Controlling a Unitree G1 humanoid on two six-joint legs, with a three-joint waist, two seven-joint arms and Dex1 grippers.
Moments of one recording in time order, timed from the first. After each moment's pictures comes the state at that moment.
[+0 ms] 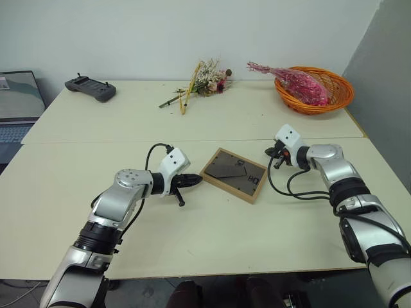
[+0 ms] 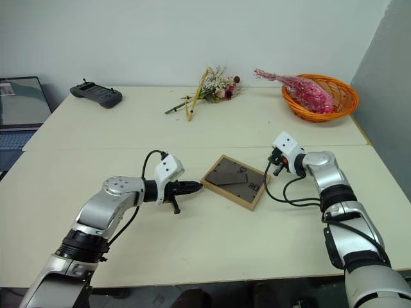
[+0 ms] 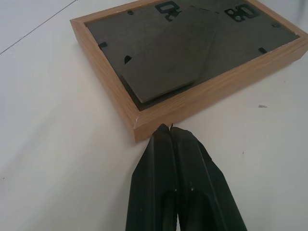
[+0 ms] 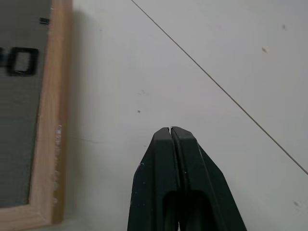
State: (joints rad) left arm -0.53 0.57 -0.19 0.09 -0.20 0.52 -0.92; right arm -0.92 -0.45 0.17 0.88 -0.08 0.04 0.88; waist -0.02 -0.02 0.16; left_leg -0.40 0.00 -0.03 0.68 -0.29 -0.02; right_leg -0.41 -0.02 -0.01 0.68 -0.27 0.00
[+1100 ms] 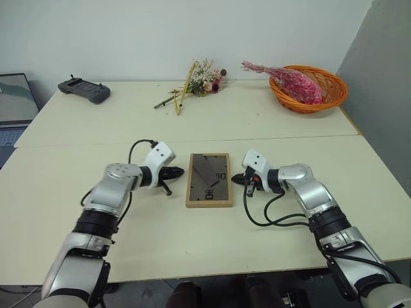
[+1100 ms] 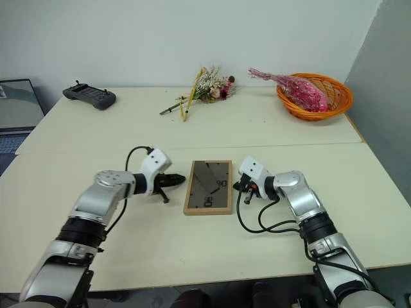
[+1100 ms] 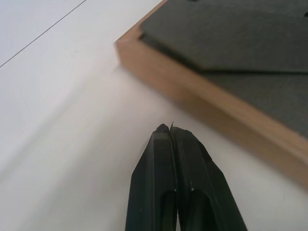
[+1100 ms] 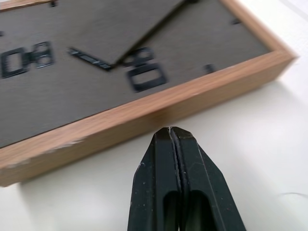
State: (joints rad) left arm -0.62 0.67 -0.09 0.37 -0.16 0.50 -0.99; right arm -0.72 -0.35 0.26 0.39 -0.04 0.34 0.94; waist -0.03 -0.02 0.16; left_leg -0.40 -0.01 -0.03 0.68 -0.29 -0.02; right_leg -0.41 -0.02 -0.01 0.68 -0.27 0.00
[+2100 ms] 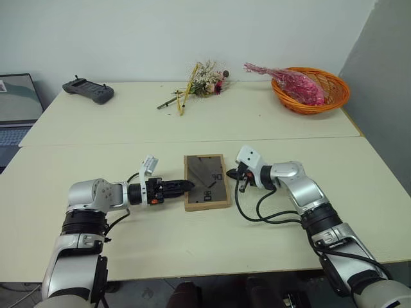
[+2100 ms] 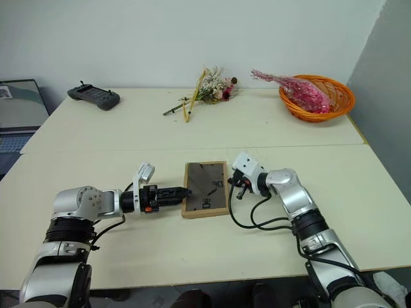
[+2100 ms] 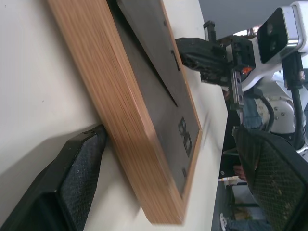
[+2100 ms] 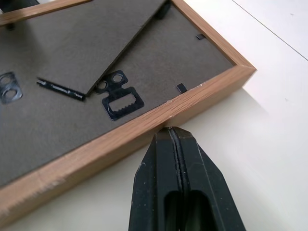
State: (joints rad) left arm -0.62 0.55 0.12 0.45 -0.62 1.28 -1.07; right arm -0.72 -0.27 0.27 0.37 -0.05 0.38 0.89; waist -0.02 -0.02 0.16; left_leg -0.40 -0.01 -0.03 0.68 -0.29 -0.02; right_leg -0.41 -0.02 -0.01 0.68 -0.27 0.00
